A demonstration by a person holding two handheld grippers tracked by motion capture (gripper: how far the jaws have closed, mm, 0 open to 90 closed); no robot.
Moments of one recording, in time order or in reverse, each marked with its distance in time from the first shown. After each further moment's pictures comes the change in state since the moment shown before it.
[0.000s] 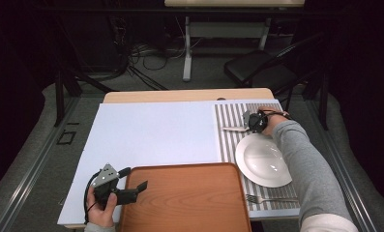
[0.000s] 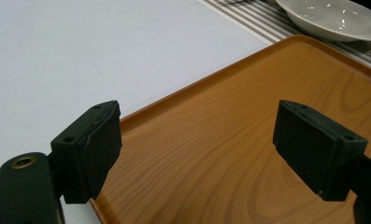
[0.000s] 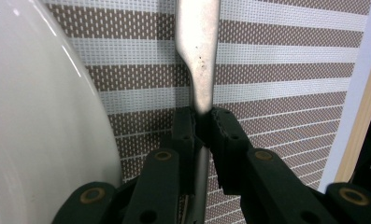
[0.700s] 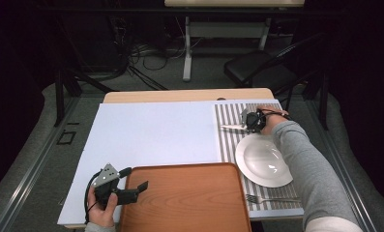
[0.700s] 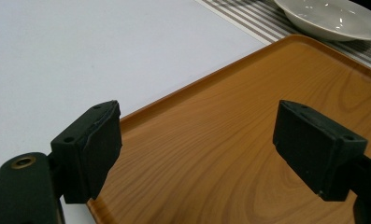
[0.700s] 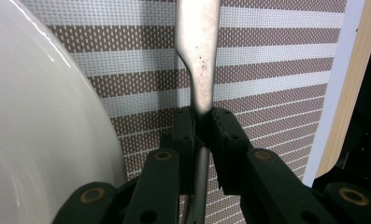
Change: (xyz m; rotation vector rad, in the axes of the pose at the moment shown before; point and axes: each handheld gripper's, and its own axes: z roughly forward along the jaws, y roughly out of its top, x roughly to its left) left arm -0.001 0.001 0.001 0.001 -0.005 0.004; right arm 0.001 0.010 -0.012 0.048 -0.030 0.027
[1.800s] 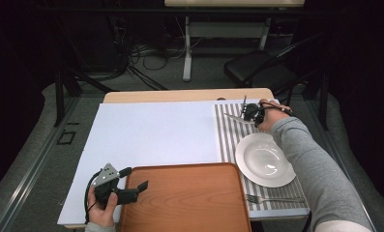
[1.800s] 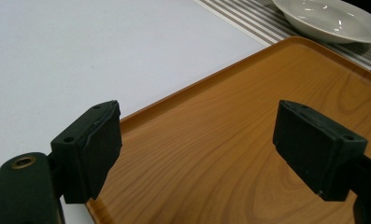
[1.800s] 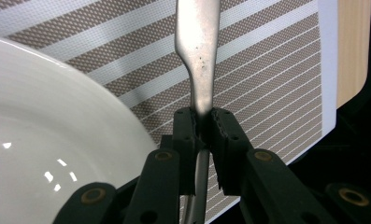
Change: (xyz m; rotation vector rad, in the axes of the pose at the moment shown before) left arm 0.000 0.001 0.000 -0.001 0.001 -0.001; right arm -0.011 0.013 -0.036 0.140 0.052 0.341
